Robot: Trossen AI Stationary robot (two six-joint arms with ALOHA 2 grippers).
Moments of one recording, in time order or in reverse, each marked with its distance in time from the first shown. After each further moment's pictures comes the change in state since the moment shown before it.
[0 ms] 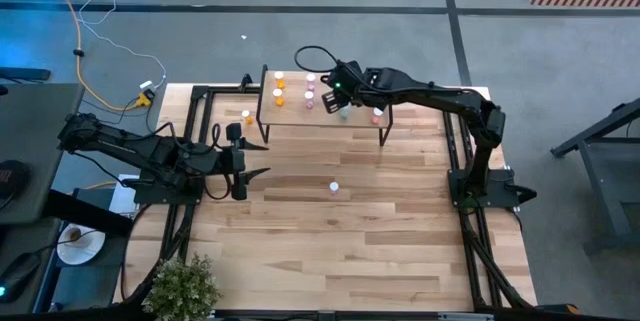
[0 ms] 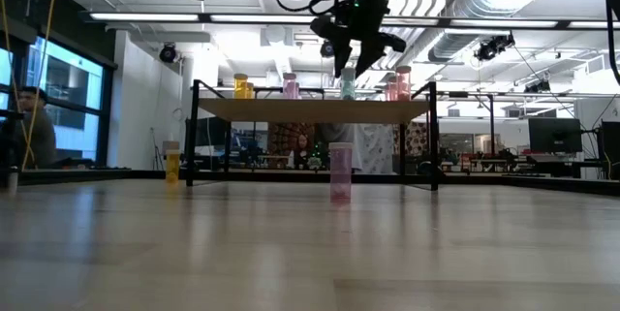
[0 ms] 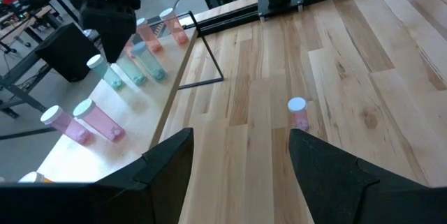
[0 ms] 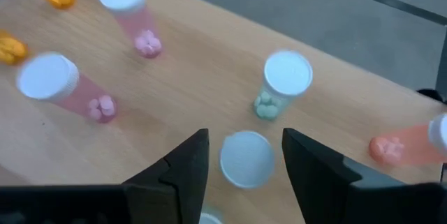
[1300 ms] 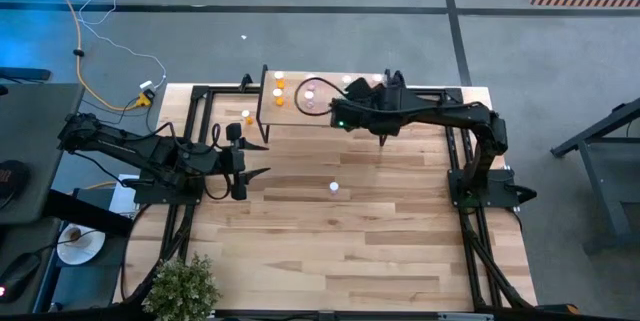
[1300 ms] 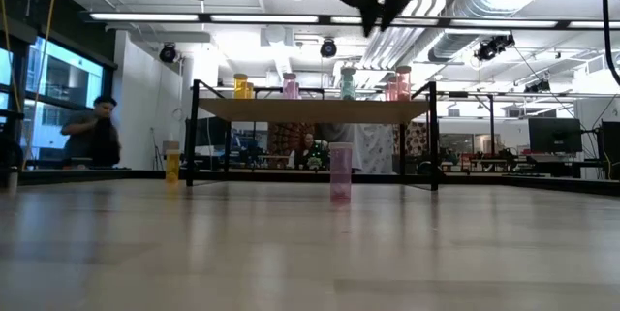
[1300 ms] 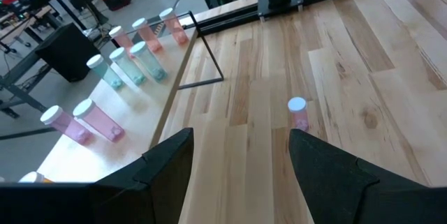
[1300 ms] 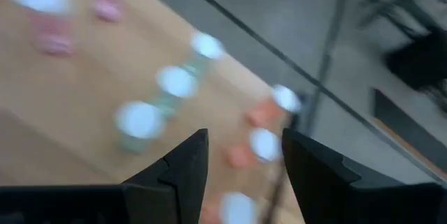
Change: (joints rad) left arm 0.000 0.000 0.000 0.000 0.000 0.000; right arm 0.236 -0.022 0.157 -0.455 0.406 0.038
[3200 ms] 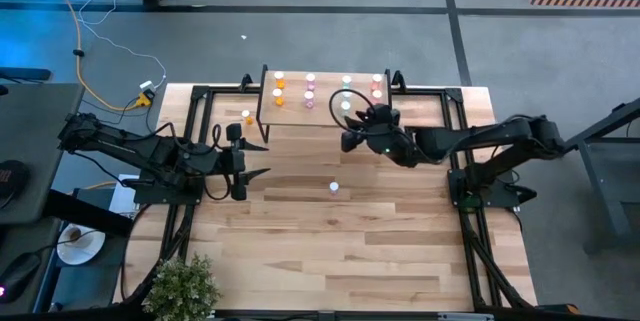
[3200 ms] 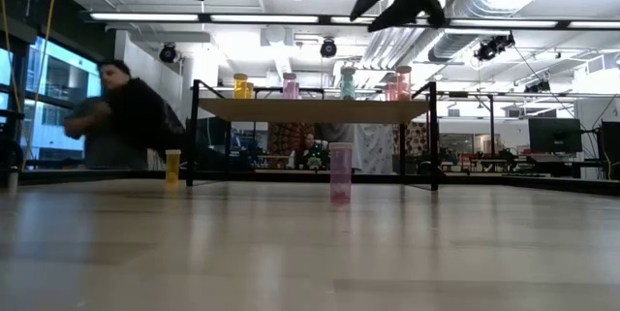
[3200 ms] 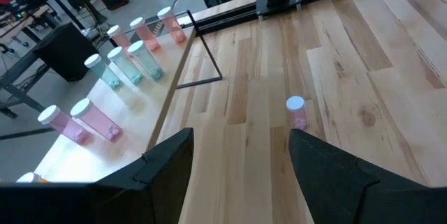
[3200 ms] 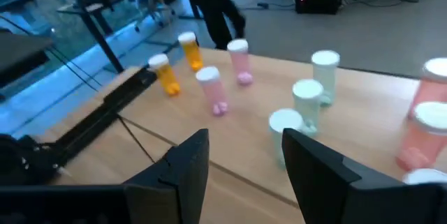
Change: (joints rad) left arm 0.000 0.001 0.000 -0.004 0.005 -0.002; right arm 0.144 -0.429 -0.819 1.152 -0.032 0.013
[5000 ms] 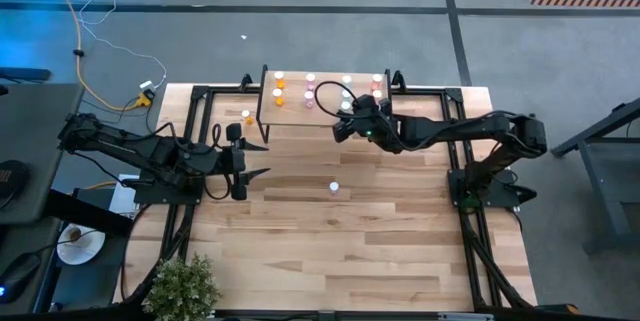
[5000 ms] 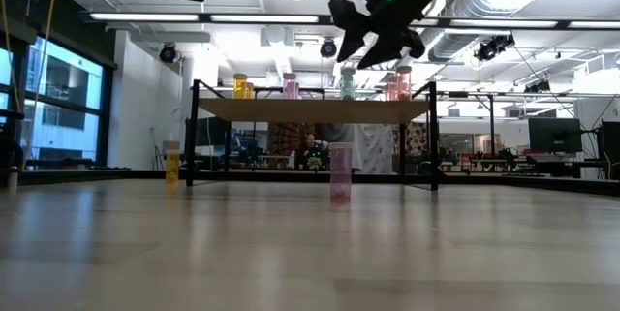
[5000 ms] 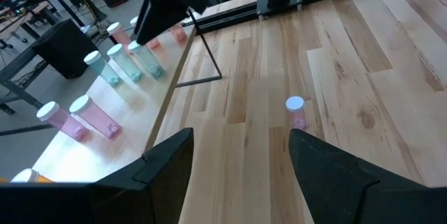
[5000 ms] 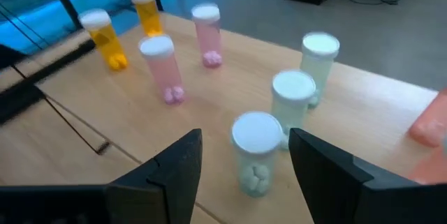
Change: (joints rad) left arm 0.000 0.000 0.000 -0.003 -0.001 -0.016; right arm -0.163 0.130 0.001 0.067 -0.128 -0.157
